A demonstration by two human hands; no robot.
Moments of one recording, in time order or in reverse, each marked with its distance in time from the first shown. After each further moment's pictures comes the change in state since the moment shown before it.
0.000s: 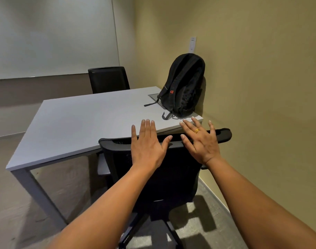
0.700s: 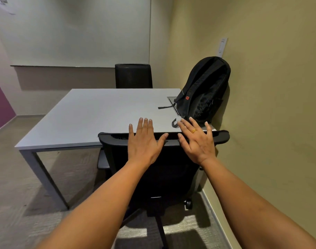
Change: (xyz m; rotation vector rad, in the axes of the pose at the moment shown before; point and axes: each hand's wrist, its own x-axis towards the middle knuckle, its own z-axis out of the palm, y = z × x) left_hand 0.096 0.073 0.046 0.058 -0.069 -0.244; right_hand 0.092 0.114 0.052 0.119 -0.015 -0.197
